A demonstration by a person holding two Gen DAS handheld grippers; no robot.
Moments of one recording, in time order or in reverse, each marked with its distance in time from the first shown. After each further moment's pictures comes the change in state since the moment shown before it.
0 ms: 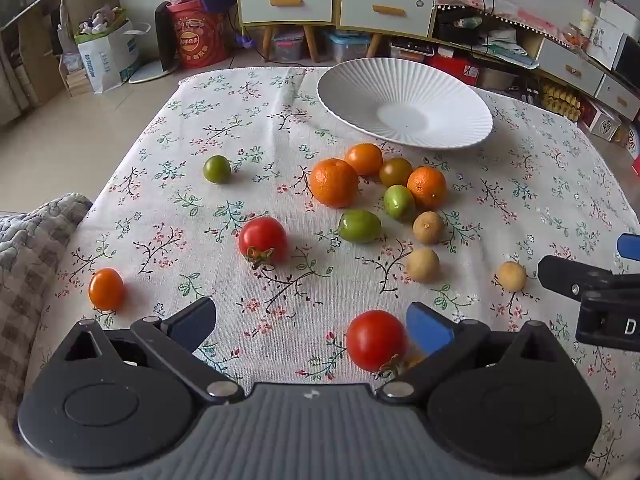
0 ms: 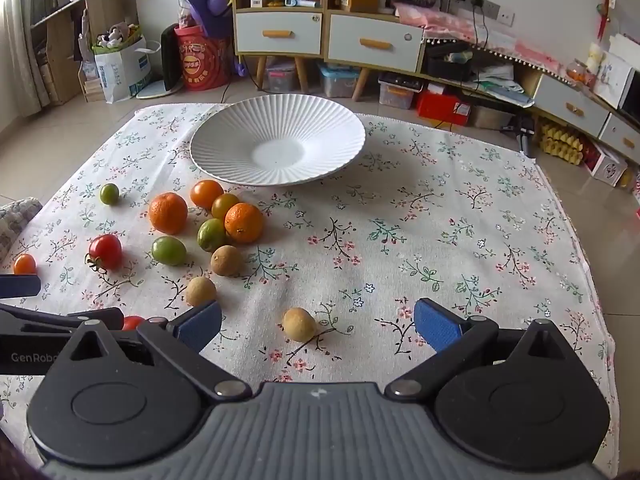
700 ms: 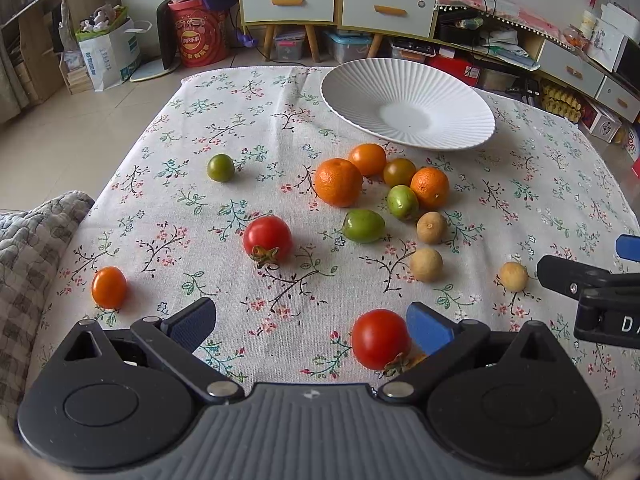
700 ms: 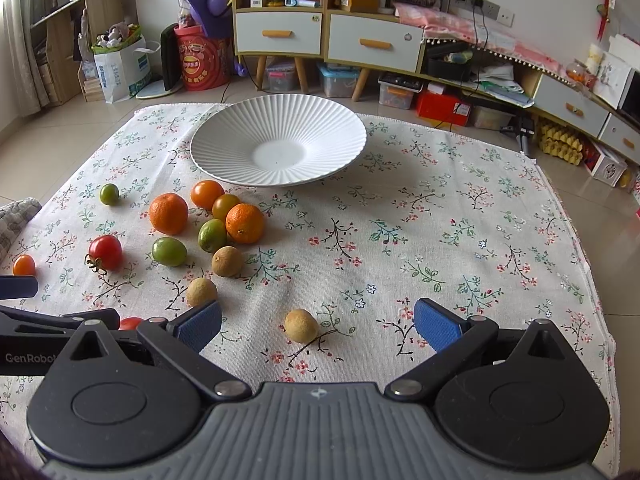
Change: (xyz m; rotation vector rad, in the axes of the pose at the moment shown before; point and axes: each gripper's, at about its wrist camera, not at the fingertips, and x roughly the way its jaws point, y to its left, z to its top) left arm 0.000 0.001 0.000 0.001 0.001 -0.001; right arm -0.002 0.004 0.001 0.000 0.000 0.001
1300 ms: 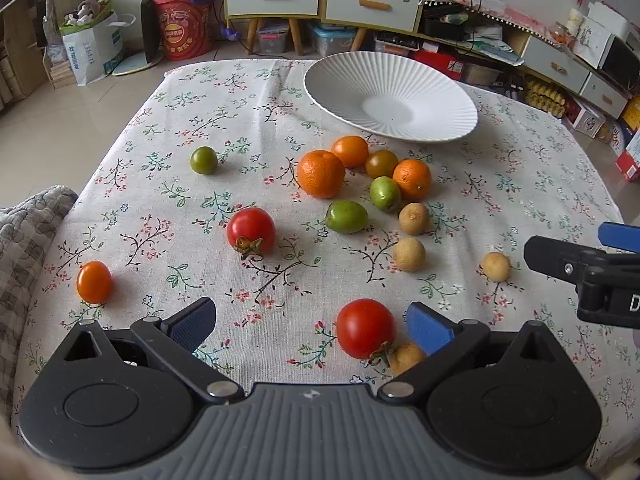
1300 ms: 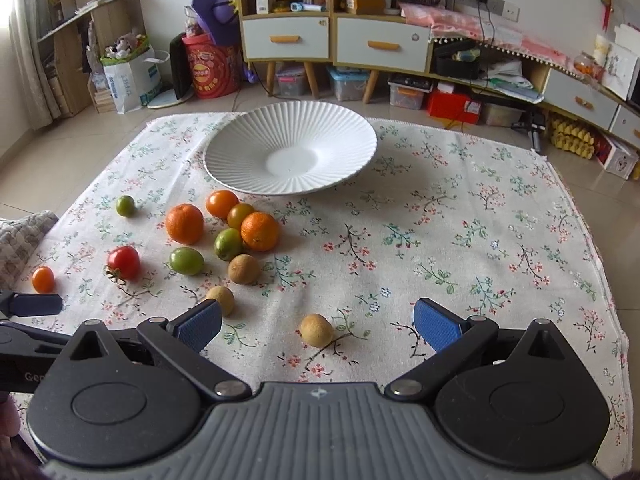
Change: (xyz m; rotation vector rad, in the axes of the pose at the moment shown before) left arm -0.004 0.003 -0.002 0.007 0.020 -0.066; right arm -0.010 0.001 0.002 -0.009 -0.037 0.038
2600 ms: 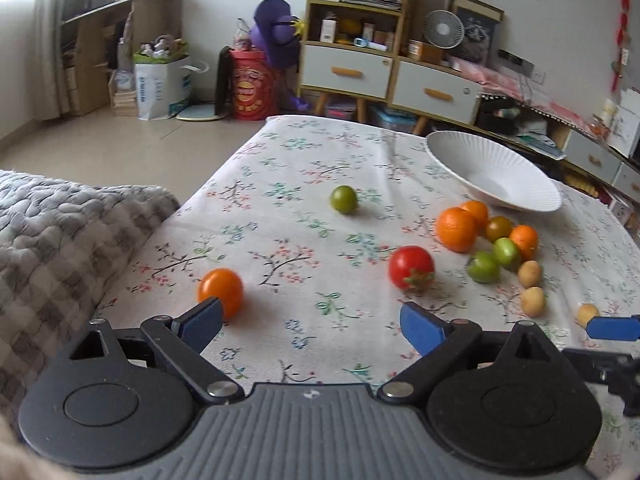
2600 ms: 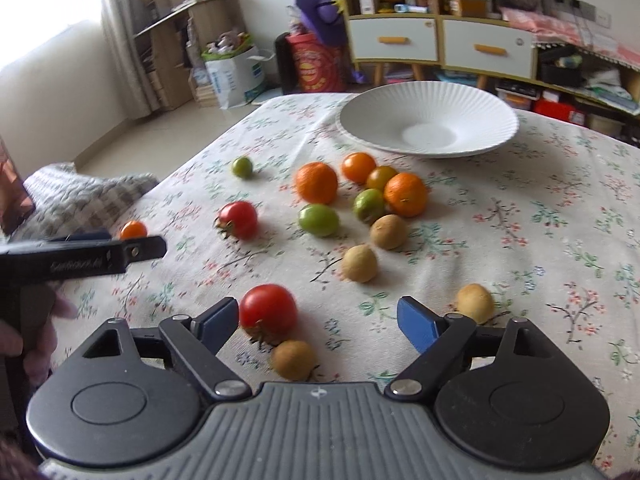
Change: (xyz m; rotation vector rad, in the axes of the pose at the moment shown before) left arm 0.007 0.102 -0.043 -0.150 -0.293 0.085; right arm 0.027 0.052 -0.046 -0.086 -0.033 0.334
